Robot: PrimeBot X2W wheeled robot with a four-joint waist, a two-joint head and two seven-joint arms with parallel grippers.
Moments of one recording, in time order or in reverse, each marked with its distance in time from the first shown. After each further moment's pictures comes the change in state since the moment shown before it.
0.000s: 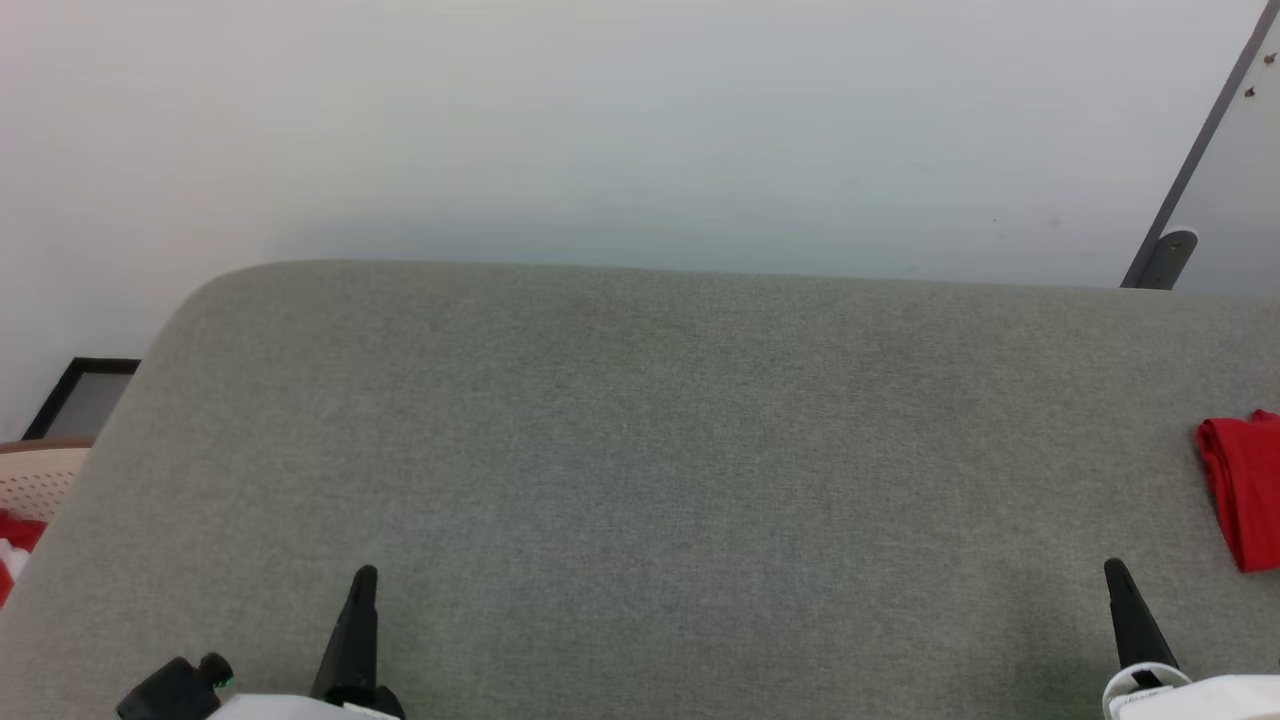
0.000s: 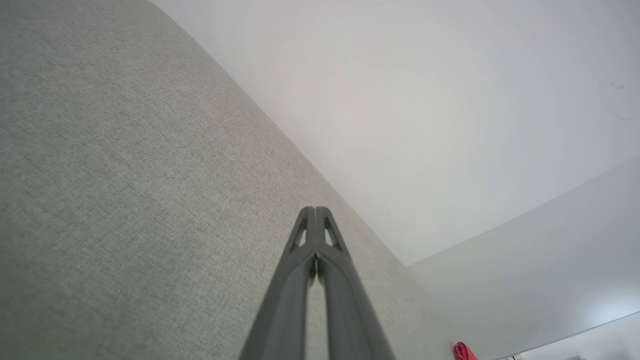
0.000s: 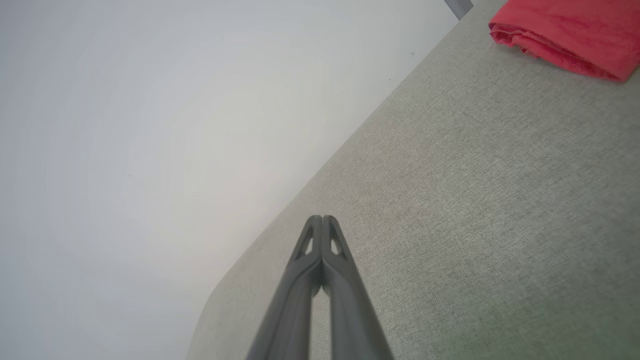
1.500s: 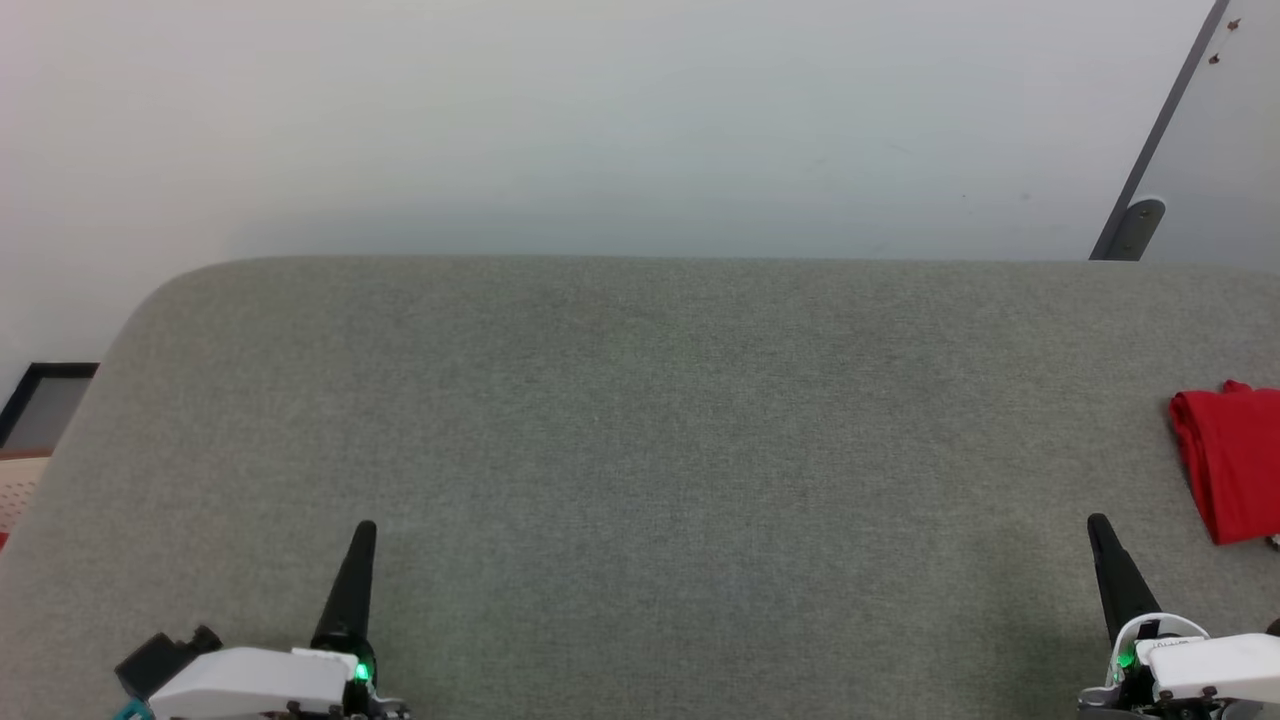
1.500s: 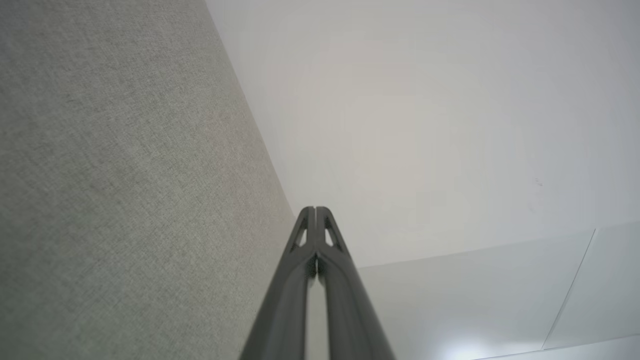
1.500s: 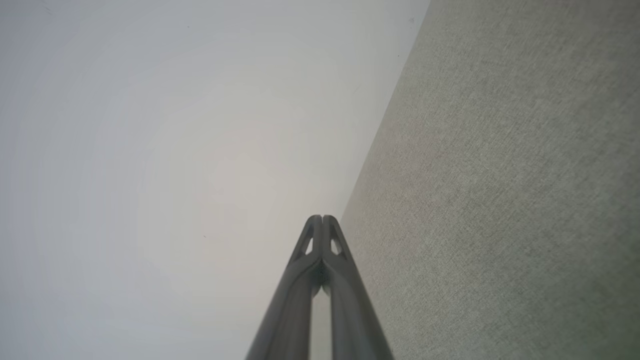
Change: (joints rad) left arm -0.092 -0.025 0.049 0.043 -0.419 0.000 0.117; right arm -0.081 0.057 -0.049 0.010 0.357 0.000 0.119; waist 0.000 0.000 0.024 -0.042
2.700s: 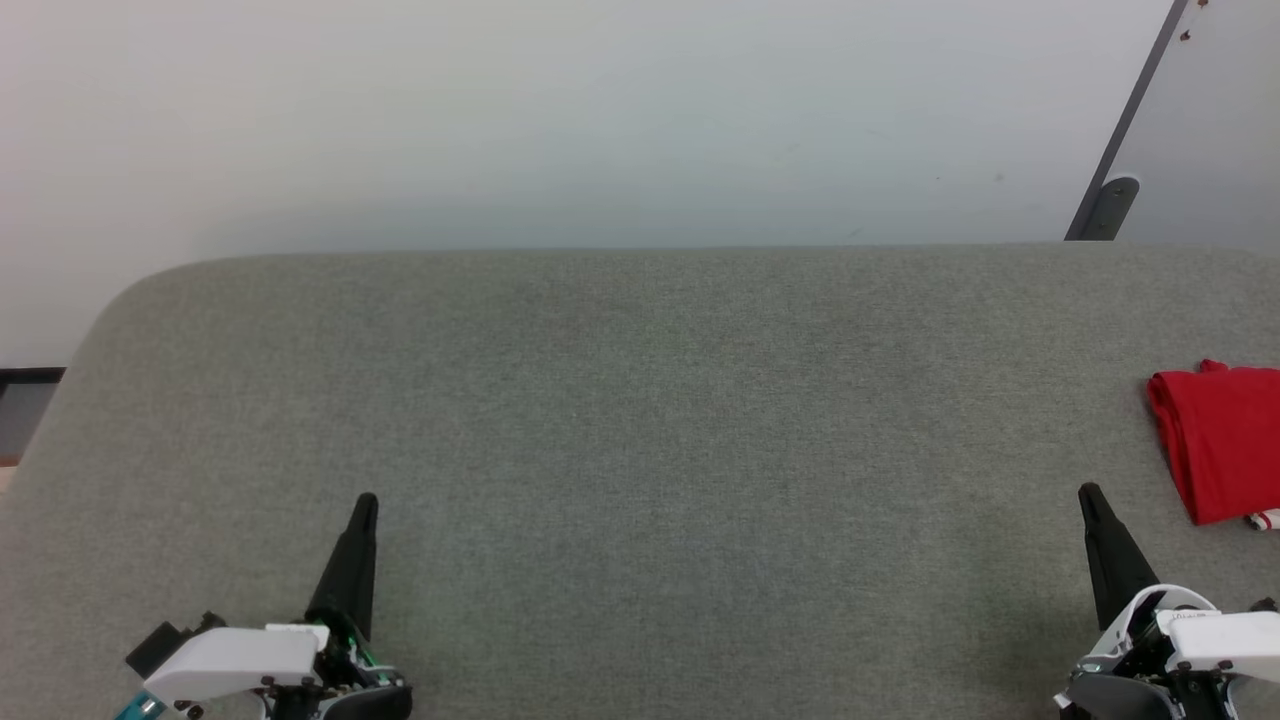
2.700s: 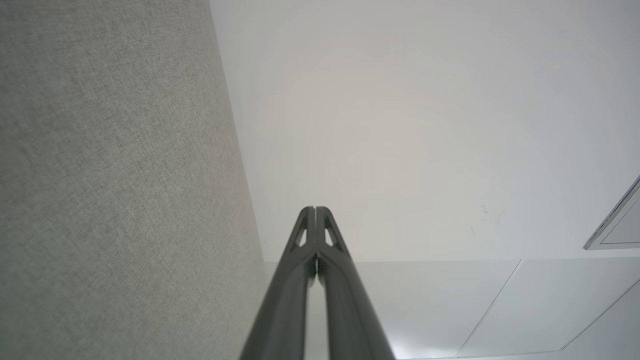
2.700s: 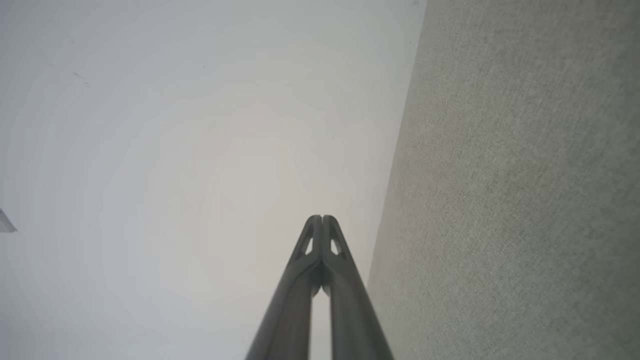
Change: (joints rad) left arm -0.052 -0.017 0.032 0.024 -0.233 0.000 0.073; right arm -0.044 0.031 -0.027 0.006 0.198 0.000 0.064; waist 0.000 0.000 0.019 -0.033
